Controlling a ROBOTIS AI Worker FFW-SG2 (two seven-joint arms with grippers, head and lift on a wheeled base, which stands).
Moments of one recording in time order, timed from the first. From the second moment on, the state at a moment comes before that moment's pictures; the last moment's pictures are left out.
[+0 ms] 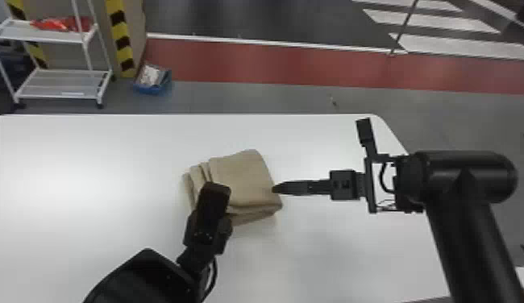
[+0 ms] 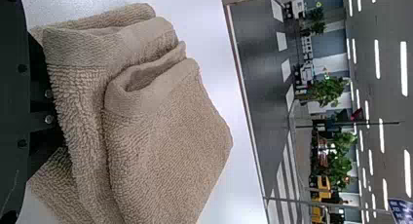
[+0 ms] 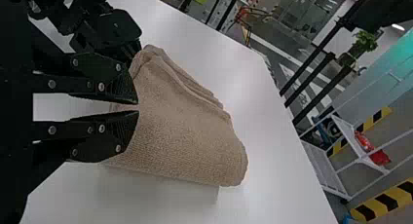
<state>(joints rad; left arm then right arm) -0.05 0.11 -0.59 -1.55 0.15 0.39 0.36 -0.33 -0.25 -0.05 -1.56 -0.16 1.31 1.10</state>
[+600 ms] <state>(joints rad) -0.06 0.10 -0.58 -1.54 0.15 0.40 0.35 -0.16 -0.27 -0.04 -1.55 -0.11 1.02 1.19</state>
